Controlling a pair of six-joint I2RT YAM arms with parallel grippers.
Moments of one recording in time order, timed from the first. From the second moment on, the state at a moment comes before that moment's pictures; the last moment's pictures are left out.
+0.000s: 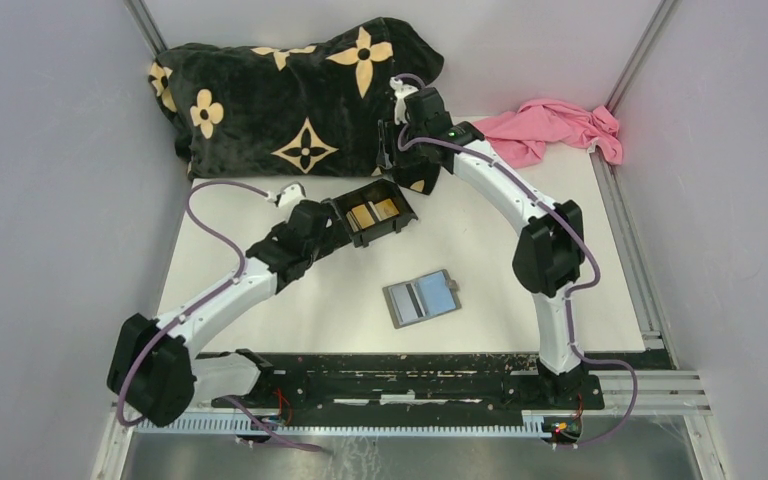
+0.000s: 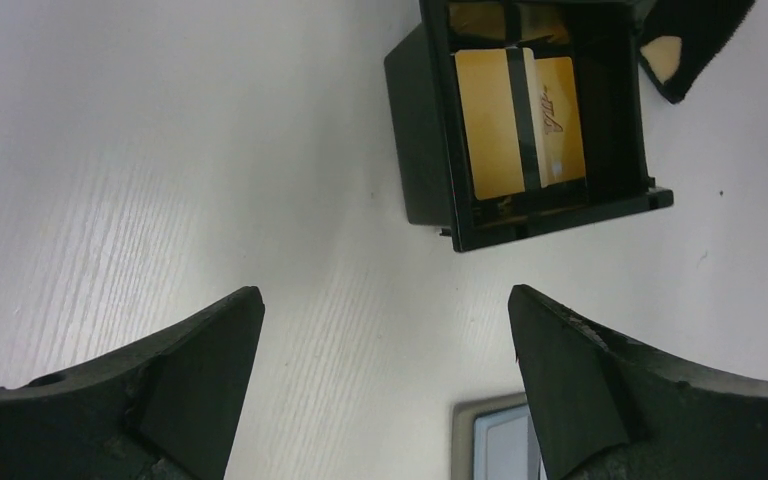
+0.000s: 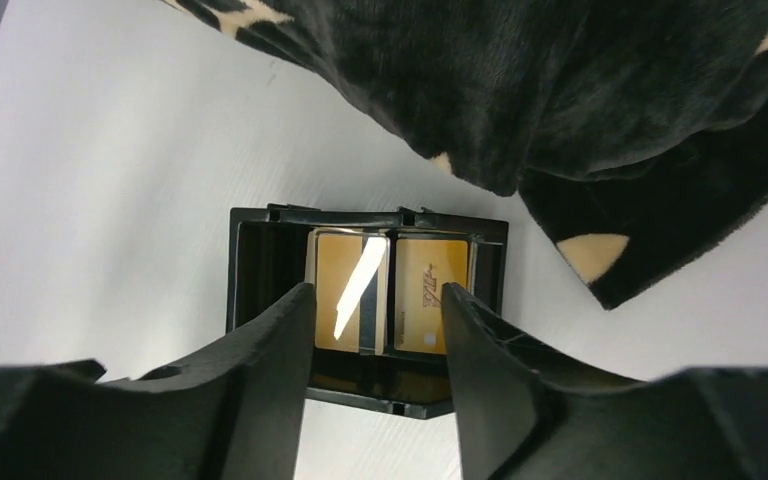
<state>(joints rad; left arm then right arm) -0.57 1.17 0.77 -0.33 -0.41 -0.82 0.56 2.08 2.00 -0.53 -0.12 0.25</state>
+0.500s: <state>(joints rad) -0.48 1.44 0.90 -0.26 -0.32 -0.82 0.55 2.29 2.12 -0.74 -0.26 0.21</state>
